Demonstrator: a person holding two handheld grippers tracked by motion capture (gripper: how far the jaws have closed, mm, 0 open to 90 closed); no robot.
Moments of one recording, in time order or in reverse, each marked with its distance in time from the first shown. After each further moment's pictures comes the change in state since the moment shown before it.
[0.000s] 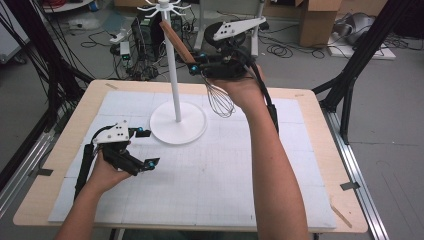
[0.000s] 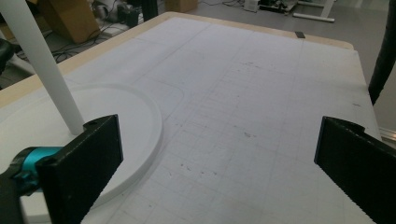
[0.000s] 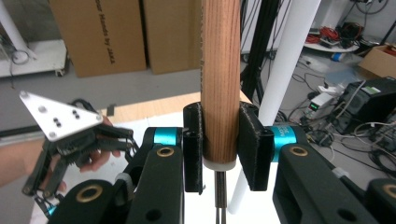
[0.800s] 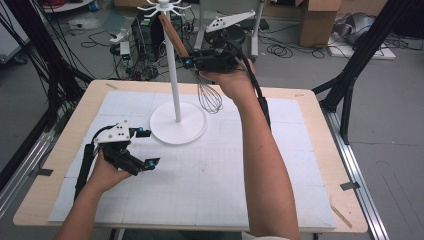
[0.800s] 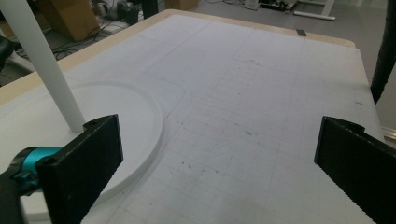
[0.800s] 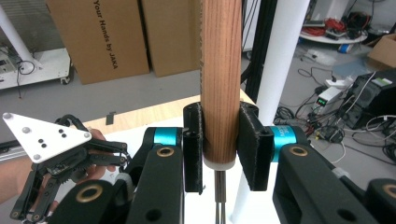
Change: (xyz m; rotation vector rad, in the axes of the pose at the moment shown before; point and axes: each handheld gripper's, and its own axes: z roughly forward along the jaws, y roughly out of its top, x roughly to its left) left arm 0.001 -0.001 0.001 0.011 0.001 0.005; right arm -0.017 0.005 0.023 0.012 0.014 0.058
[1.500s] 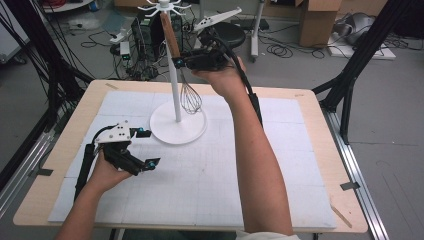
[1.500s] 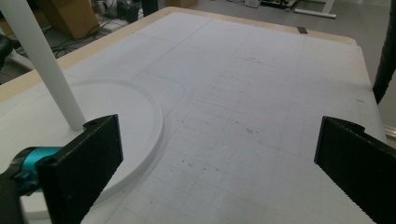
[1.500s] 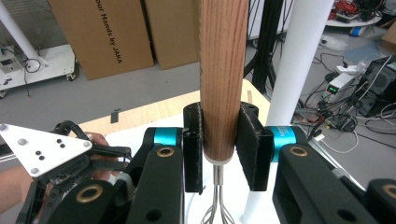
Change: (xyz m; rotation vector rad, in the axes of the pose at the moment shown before) left arm 0.001 -0.001 0.001 0.007 0.001 -0.002; right arm -0.001 0.008 0.021 0.049 0.022 0.040
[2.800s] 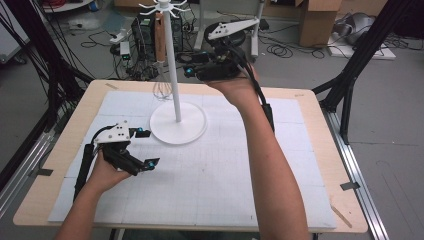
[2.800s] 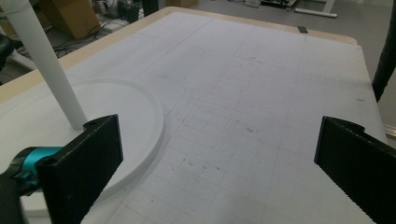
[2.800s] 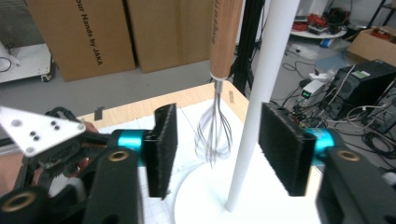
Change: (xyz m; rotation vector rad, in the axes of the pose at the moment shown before) left arm 0.000 0.000 -0.002 -0.002 0.001 0.001; right arm 0.016 -0.020 -0.032 -0.039 -0.095 -0.040
